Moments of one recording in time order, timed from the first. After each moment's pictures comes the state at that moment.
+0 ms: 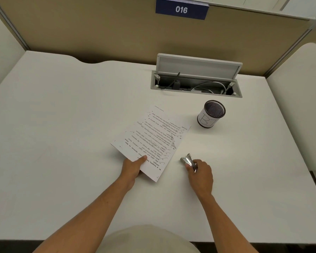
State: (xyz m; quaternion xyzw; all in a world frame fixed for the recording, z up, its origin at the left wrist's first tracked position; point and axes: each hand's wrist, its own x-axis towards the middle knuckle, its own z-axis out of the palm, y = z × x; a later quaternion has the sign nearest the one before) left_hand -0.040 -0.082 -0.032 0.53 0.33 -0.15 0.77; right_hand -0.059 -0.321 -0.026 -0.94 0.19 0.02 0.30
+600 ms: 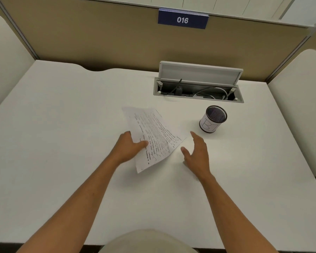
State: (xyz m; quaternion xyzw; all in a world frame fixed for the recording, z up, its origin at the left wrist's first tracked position) left_hand 0.008 -0.043 0.069 0.82 0.07 -0.12 0.56; right_hand -0.001 -0.297 0.024 -0.92 0.04 -0.03 0.38
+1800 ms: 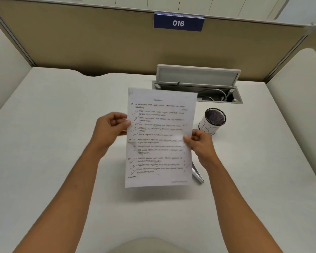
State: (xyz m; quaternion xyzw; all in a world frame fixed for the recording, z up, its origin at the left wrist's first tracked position) left_hand 0.046 -0.003 0.104 0.70 0.09 -0.02 0.71; right_hand 0.042 -0.305 0.063 -0.68 0.11 0.07 0.72
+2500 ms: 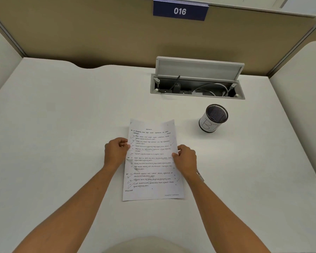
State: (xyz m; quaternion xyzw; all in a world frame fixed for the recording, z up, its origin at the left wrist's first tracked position) left_hand 0.035 -0.022 -0.016 0.84 0.23 -0.02 0.49; right_hand 0.026 -0.269 -0.011 -0.92 0.16 0.10 0.34
